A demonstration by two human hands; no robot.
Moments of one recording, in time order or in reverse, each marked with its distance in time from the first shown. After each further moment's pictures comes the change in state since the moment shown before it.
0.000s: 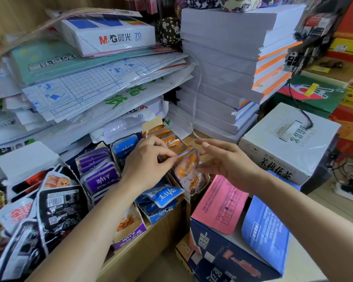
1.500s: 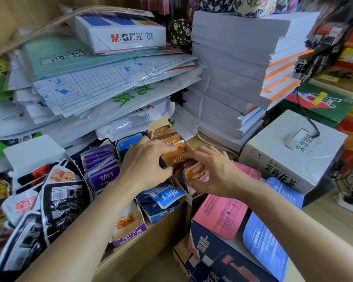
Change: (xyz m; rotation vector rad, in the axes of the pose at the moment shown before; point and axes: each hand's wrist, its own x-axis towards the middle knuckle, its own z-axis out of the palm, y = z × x) left_hand -0.003 0.000 -0.011 0.255 -0.006 0.050; right_hand 0.014 0.017 0.008 -1.275 -0.120 -0.473
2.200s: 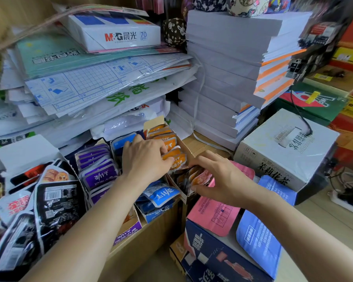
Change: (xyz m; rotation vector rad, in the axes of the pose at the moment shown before) left_hand 0.014 0.015 0.008 0.120 0.012 -0.205; right_hand -0.026 0.007 -0.004 0.025 0.030 -0.065
